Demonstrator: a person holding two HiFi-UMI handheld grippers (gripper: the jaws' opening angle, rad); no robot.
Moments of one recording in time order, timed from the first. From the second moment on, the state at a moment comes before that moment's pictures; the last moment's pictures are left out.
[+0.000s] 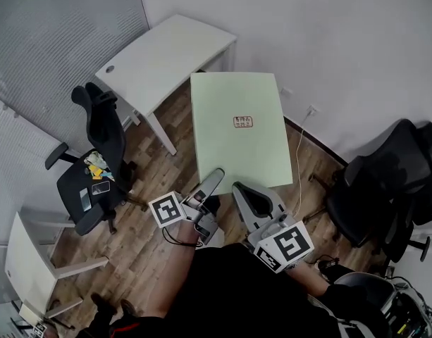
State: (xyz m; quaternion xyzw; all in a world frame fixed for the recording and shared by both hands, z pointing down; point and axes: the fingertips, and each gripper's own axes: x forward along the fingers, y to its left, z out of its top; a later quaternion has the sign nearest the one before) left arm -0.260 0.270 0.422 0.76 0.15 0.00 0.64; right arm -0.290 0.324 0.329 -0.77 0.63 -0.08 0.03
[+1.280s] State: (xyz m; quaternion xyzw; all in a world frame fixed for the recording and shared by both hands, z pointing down) left arm -0.174 0.145 0.429 0.76 0.15 0.01 0.63; right arm -0.202 0.198 0.336 -0.78 0.62 -0.08 0.03
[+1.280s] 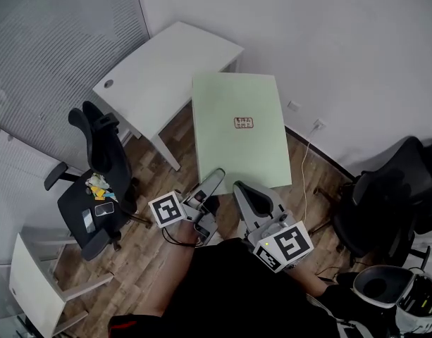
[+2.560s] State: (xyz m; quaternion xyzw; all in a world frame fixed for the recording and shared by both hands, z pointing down) left arm 0.053 0.048 0.438 0.77 0.01 -0.07 0.64; right arm 0.045 0.093 0.329 -0.67 0.73 -0.10 0.03
